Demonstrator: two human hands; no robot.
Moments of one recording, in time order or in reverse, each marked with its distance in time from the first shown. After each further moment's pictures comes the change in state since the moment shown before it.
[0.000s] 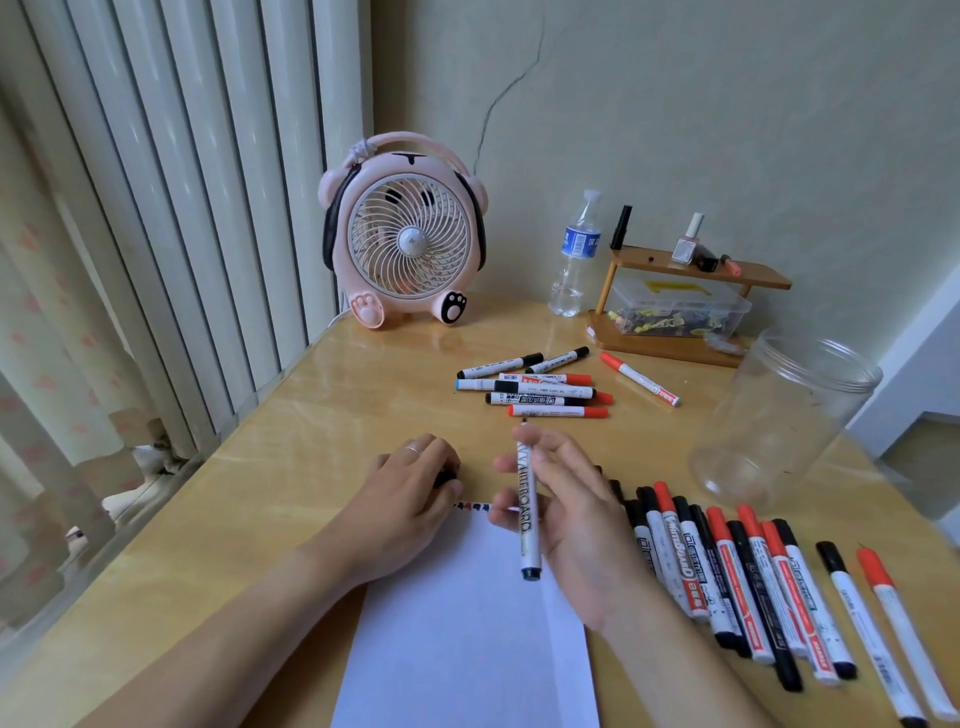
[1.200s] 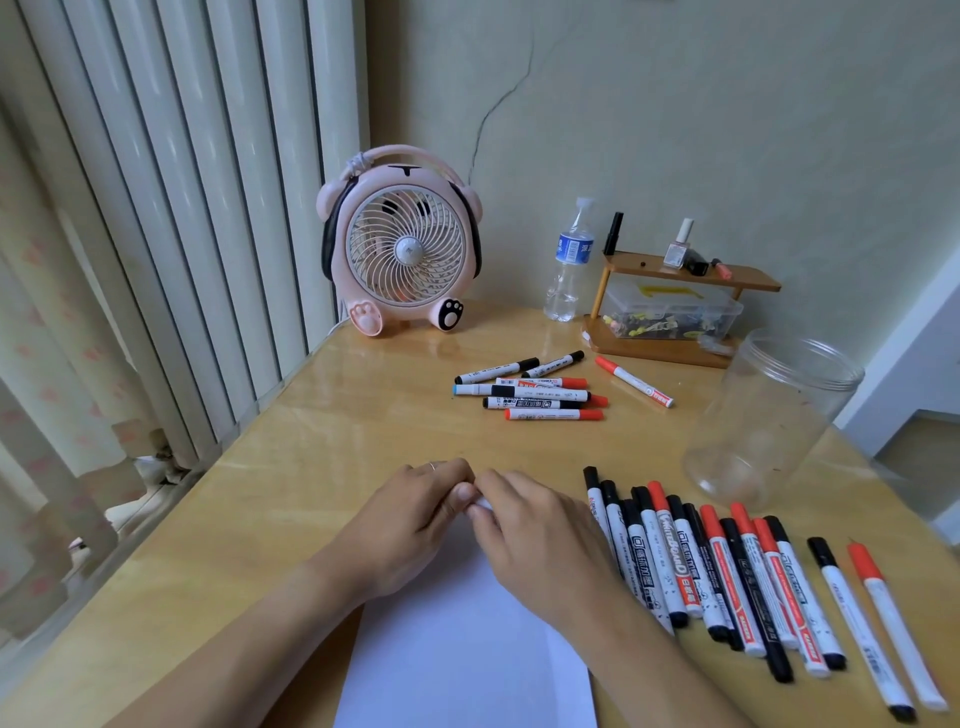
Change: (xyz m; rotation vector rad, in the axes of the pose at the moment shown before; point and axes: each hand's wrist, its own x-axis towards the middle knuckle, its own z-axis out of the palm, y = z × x) left_hand -0.005 0.022 -0.006 -0.243 0.026 0.154; right_hand 0.001 0.022 -0.002 -1.715 0.003 -0.709
